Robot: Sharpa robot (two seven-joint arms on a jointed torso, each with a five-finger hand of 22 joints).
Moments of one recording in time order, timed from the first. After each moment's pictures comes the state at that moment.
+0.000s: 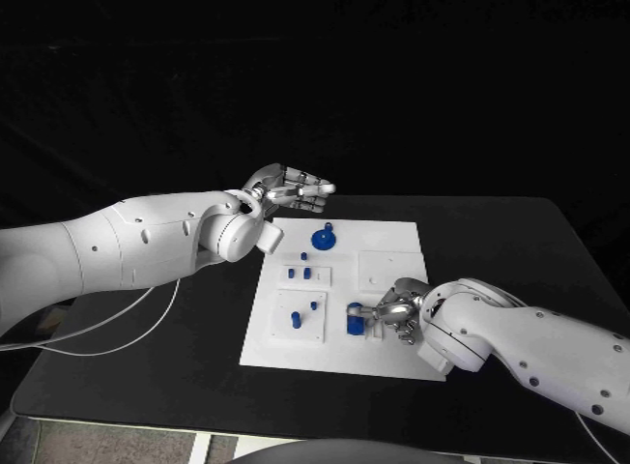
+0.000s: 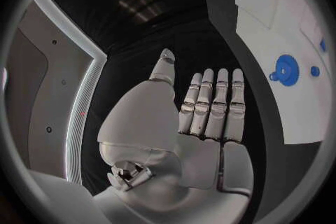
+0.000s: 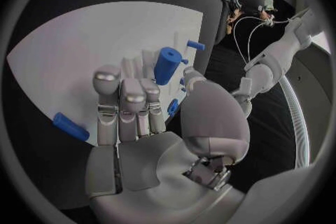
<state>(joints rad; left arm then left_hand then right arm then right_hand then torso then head) 1.30 -0.74 -0.17 1.26 -0.16 -0.25 0.29 1.35 -0.04 -0.14 0.03 0.11 1.00 0.14 0.07 0.06 1.08 0.15 0.06 0.06 1.02 0.16 0.06 0.06 0.05 0.93 0.15 0.07 0.07 1.01 -0.60 0.01 1.52 -0.99 -0.18 -0.68 1.06 -0.22 0.08 0.29 0.05 1.16 0.05 0.07 0.10 1.32 -0.02 1.01 1.20 1.45 -0.09 1.07 1.04 0.08 1.47 -0.12 0.72 1.31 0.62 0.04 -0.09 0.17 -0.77</state>
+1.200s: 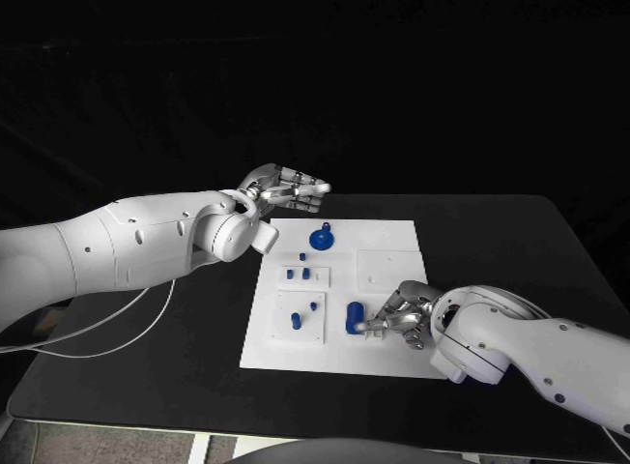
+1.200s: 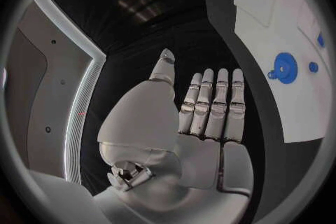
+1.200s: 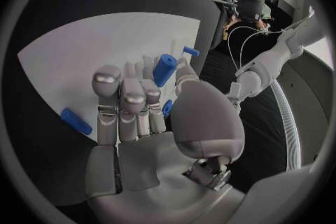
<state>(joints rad) 1.30 -0.74 -0.17 1.26 -0.16 -0.25 0.28 1.35 -0.04 -0.14 0.04 0.11 1.00 0.14 0.07 0.06 1.08 0.15 0.06 0.06 1.02 0.16 0.06 0.06 0.05 0.93 0.15 0.07 0.07 1.00 -0.69 0.01 1.61 -1.04 -0.17 -0.63 1.18 -0.12 -0.03 0.12 0.13 1.20 0.05 0.06 0.08 1.33 -0.03 1.04 1.20 1.45 -0.09 1.07 1.07 0.08 1.47 -0.12 0.75 1.31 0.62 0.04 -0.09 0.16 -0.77</state>
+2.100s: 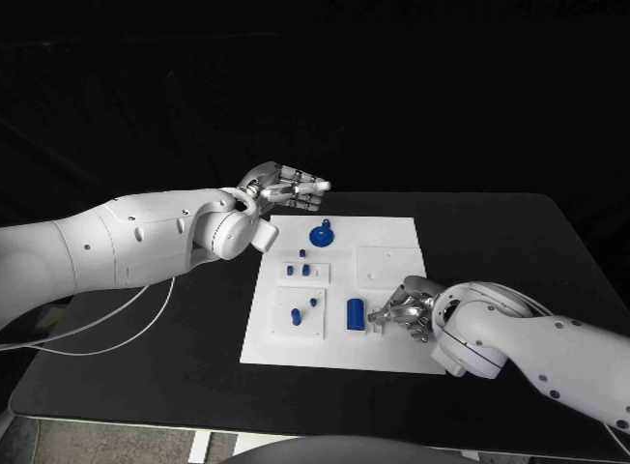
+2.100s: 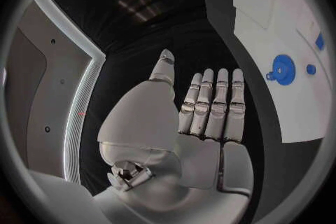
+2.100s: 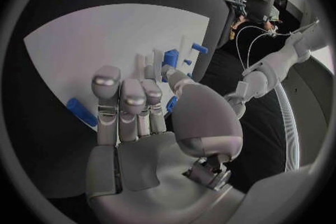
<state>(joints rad) 1.30 -0.75 -0.17 1.26 -0.16 -0.24 0.28 1.34 -0.03 -0.14 0.04 0.11 0.99 0.15 0.07 0.06 1.08 0.15 0.06 0.06 1.02 0.16 0.06 0.06 0.05 0.93 0.15 0.07 0.07 1.00 -0.68 0.01 1.59 -1.09 -0.19 -0.66 1.11 -0.07 0.26 -0.02 0.32 1.23 0.04 0.06 0.07 1.34 -0.05 1.04 1.20 1.46 -0.10 1.08 1.08 0.08 1.47 -0.12 0.78 1.31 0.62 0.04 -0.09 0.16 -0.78</state>
